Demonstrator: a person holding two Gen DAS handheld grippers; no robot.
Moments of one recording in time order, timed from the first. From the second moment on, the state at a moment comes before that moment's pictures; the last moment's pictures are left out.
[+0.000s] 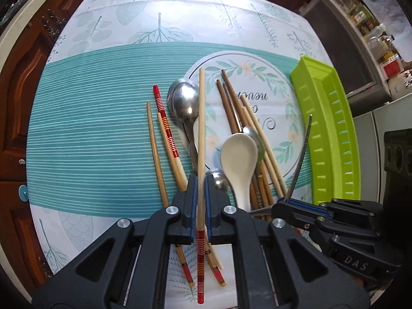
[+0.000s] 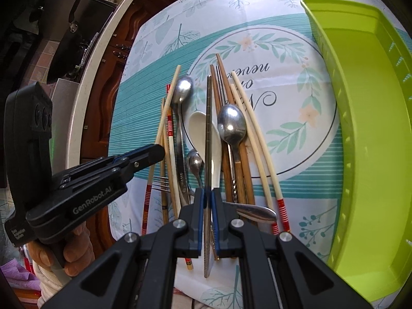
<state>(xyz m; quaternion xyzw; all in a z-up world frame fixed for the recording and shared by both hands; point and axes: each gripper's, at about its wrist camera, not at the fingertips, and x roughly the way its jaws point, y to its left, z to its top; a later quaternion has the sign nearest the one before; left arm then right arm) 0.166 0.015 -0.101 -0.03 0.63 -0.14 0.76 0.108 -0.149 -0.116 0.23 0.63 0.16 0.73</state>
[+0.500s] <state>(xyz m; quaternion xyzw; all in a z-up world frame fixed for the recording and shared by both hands) 0.124 -0.020 -0.042 -0.03 0.58 -0.18 0.80 0.080 -0.185 -0.062 0.23 0.58 0.18 0.76</state>
